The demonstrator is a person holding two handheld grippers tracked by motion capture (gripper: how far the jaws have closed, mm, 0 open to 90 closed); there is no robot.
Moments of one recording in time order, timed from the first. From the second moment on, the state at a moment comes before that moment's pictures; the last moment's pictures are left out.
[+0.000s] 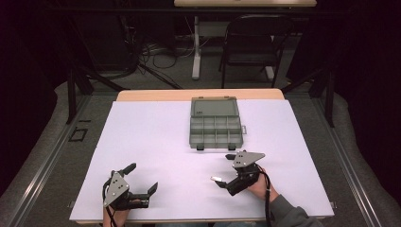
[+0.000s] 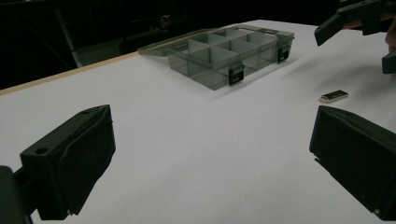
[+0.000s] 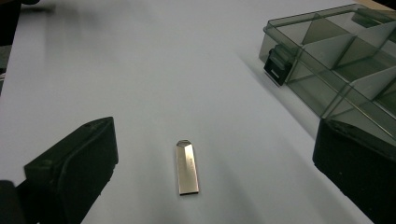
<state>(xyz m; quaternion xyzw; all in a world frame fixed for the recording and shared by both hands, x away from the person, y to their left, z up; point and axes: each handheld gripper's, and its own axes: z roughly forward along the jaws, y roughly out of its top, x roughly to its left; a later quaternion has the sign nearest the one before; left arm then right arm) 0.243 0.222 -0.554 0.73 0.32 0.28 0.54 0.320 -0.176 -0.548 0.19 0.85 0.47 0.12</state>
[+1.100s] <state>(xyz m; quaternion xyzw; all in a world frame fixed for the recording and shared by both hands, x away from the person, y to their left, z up) 0.244 0.222 -0.554 0.73 0.32 0.27 0.54 0.329 -0.160 -0.557 0.13 0.89 0.43 0.07</state>
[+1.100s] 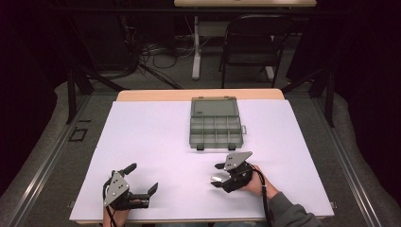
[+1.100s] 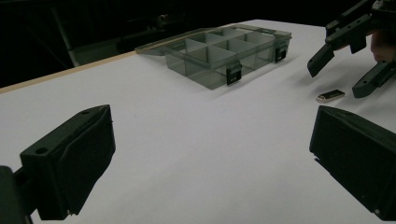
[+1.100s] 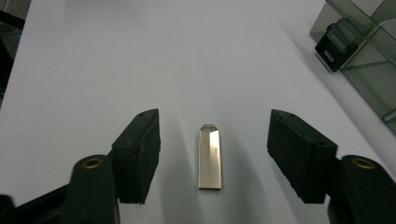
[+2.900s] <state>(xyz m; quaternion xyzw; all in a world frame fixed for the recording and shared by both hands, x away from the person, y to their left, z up) 0.244 0.222 -0.554 0.73 0.31 0.27 0.54 0.325 -0.169 -0.552 0.14 0.89 0.42 0.06</state>
